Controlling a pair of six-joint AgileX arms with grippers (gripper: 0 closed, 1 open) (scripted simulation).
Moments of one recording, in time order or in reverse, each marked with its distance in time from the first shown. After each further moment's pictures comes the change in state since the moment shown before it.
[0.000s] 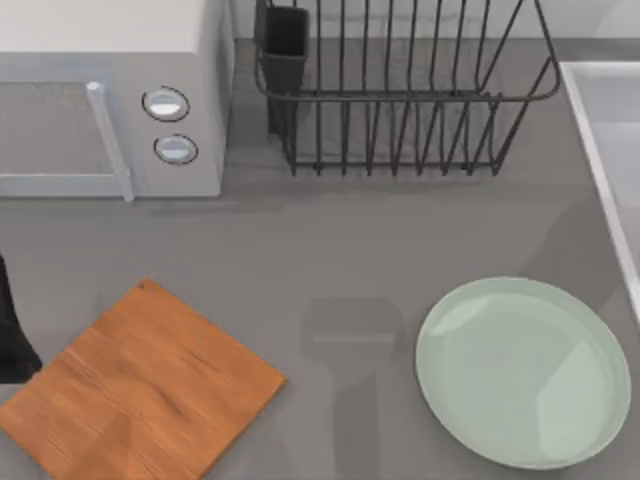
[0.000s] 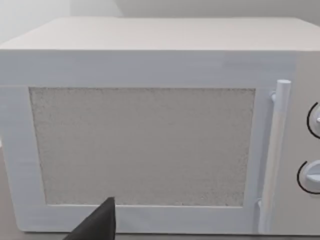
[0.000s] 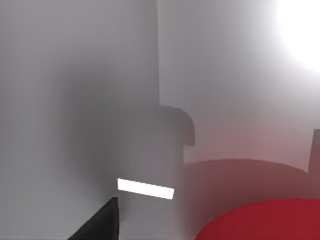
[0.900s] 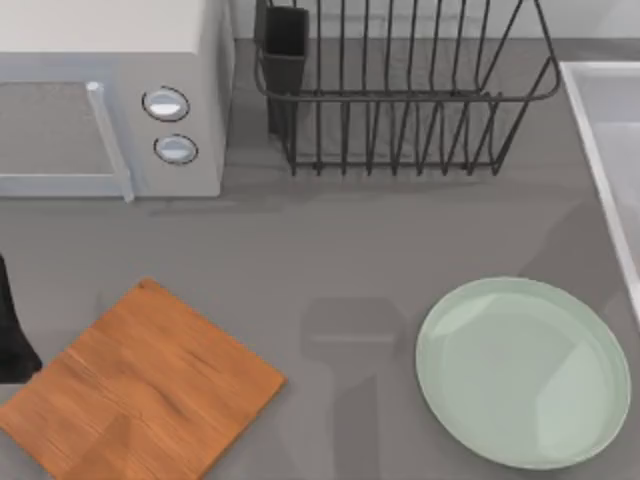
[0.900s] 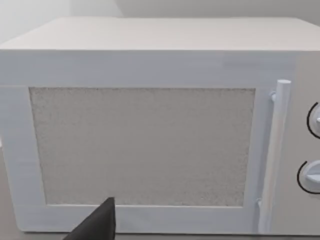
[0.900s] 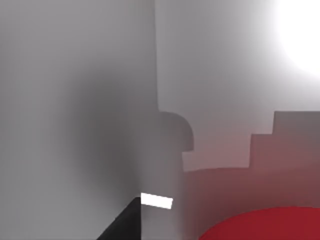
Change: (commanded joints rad) left arm 0.000 0.000 0.000 0.000 0.000 0.000; right arm -0.001 0.028 -0.018 0.035 0.000 0.000
